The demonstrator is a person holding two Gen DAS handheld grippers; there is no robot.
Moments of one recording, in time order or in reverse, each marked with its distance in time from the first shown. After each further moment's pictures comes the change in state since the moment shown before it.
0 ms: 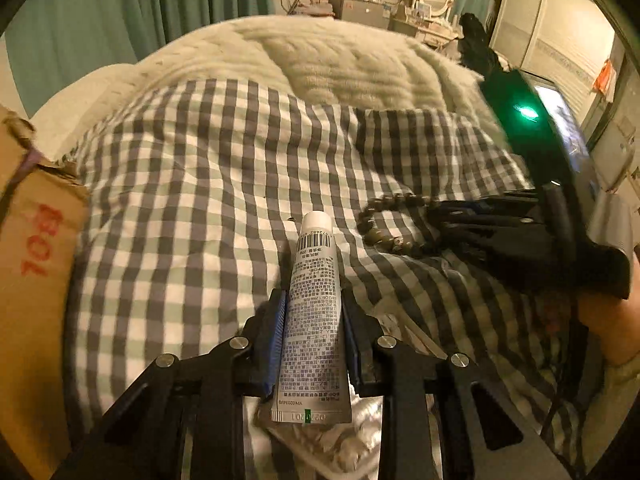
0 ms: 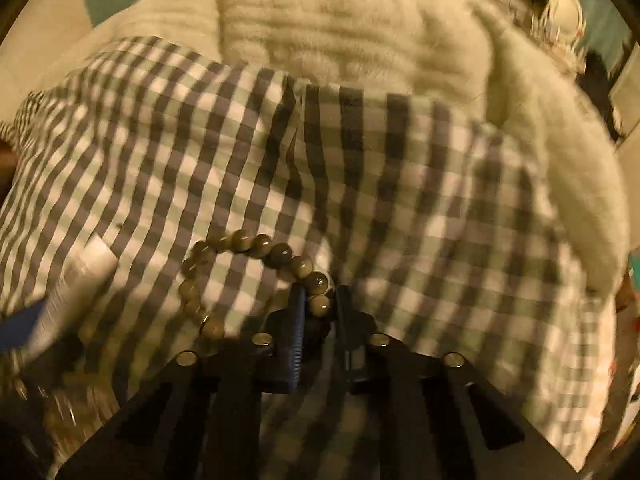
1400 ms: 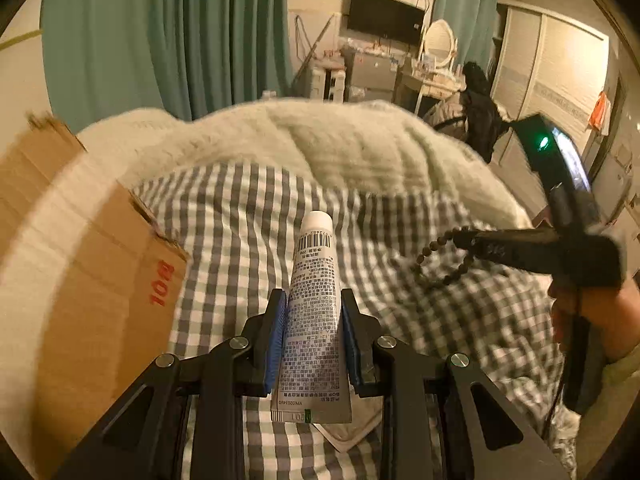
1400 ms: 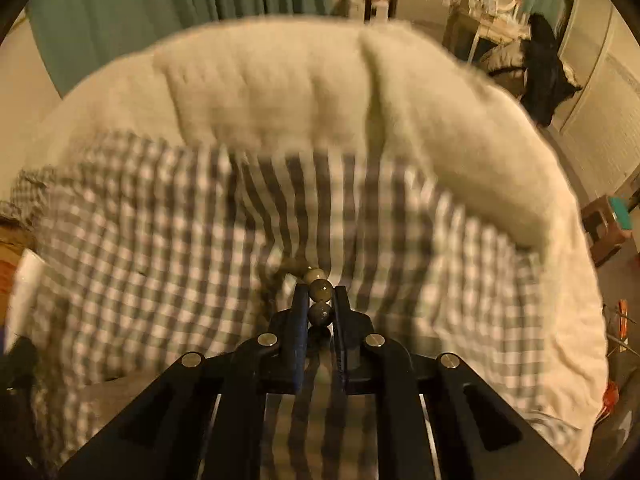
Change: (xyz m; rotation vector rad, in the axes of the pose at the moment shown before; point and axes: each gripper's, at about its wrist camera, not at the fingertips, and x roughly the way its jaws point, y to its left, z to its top) left arm -0.088 0.008 0.012 -0.042 -0.194 0.022; right arm -0.081 -0.020 -0.001 0.214 -0.063 -0.012
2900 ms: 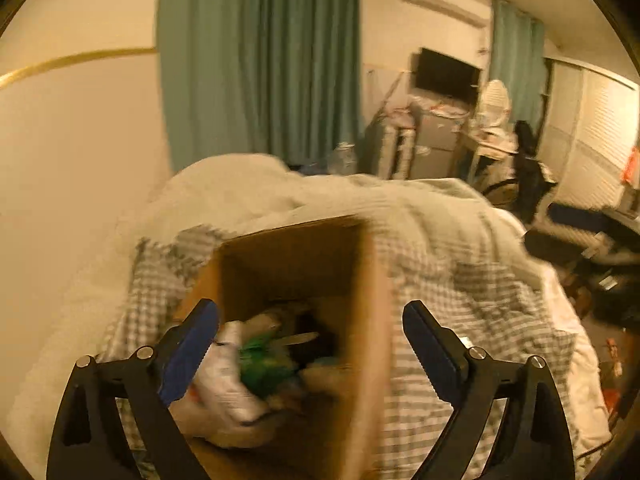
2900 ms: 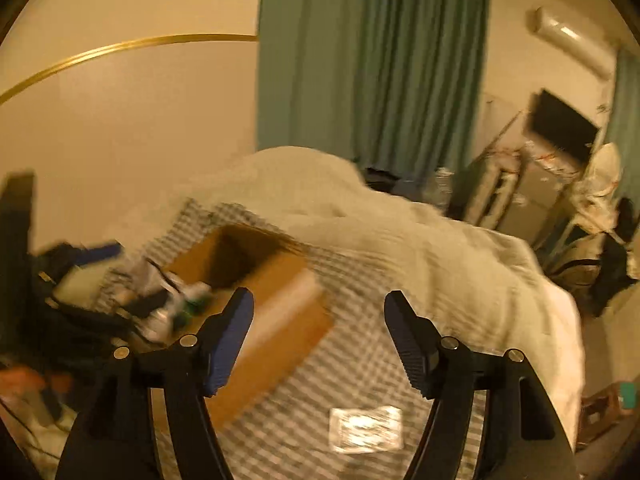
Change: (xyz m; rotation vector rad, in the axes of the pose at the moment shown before) left arm -0.182 0.142 0.006 -0.105 -0.149 0.153; right arm -0.241 0.211 -0.017 -0.453 -0.403 0.227
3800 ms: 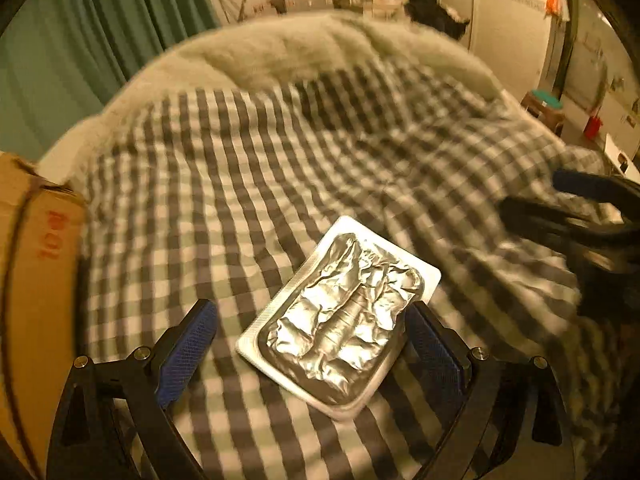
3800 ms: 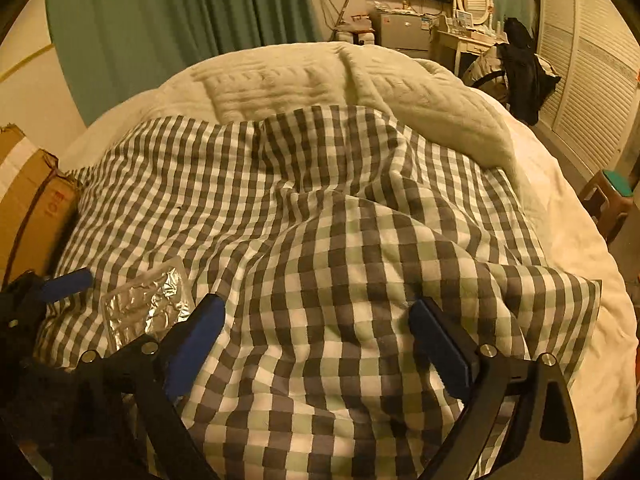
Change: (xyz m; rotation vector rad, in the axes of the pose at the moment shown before) left arm 0.210 -0.205 -0.123 0.425 0.348 -0.166; right arm 0.110 -0.179 -0.248 0.529 0.218 -0.238
